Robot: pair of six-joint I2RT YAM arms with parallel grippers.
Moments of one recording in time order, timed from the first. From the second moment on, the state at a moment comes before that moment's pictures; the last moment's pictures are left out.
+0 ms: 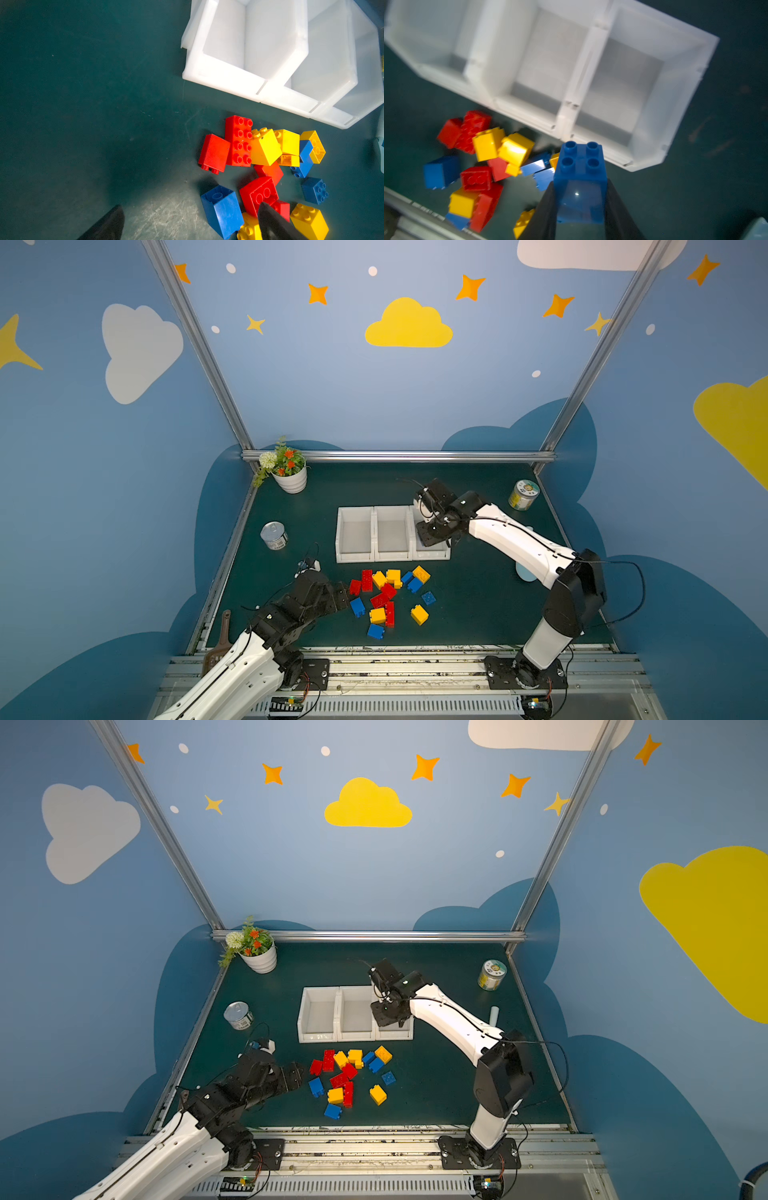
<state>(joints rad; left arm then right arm) -0.56 0.60 0.40 -0.70 -0.10 -0.79 0.69 1.75 1.54 -0.98 0.06 0.23</state>
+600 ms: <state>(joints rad) -0.56 0.62 0.40 -0.70 -0.06 -0.78 0.64 1.94 1.57 -0.98 0.06 0.25</state>
